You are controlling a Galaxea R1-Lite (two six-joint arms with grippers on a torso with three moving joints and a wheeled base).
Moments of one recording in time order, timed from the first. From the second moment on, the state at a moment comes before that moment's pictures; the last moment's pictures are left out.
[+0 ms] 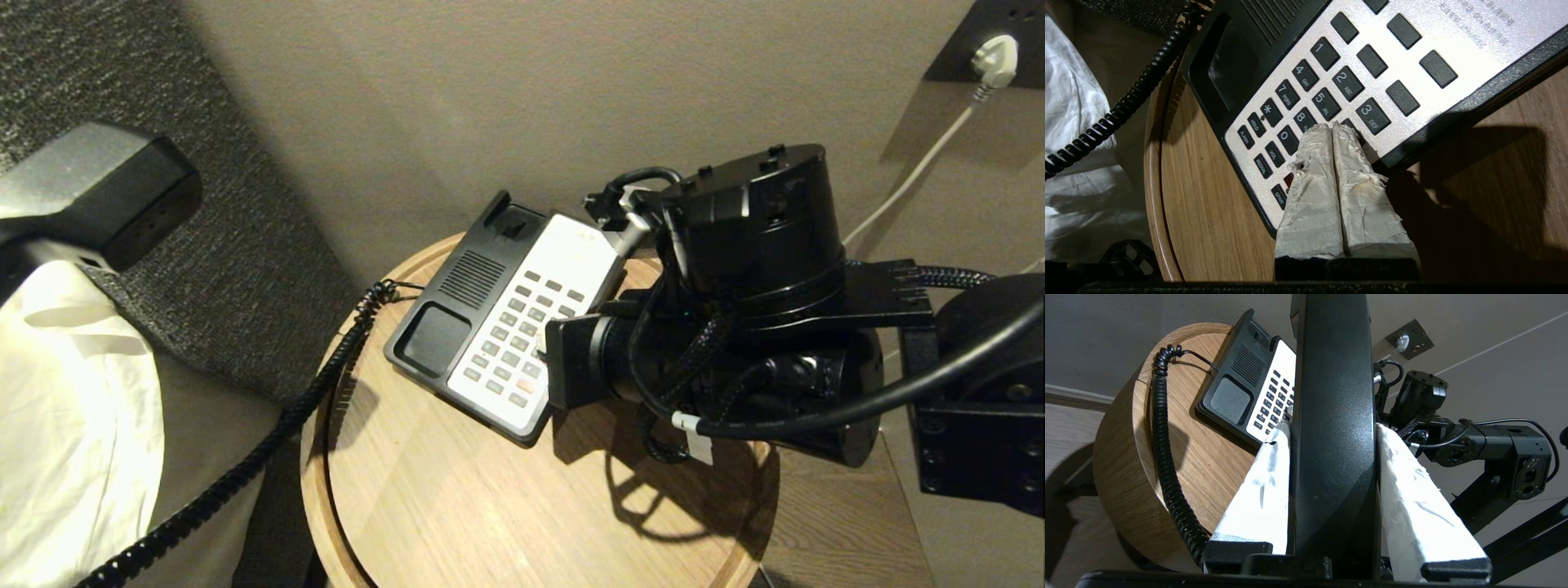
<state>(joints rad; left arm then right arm) -0.57 0.50 -0.63 -0.06 -0.10 -0.61 0.97 1.73 -1.22 -0.10 -0.26 0.36</state>
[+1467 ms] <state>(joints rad) -0.57 0.50 -0.63 -0.06 -0.10 -0.61 0.97 1.77 -1.27 -0.10 -0.27 0.36</state>
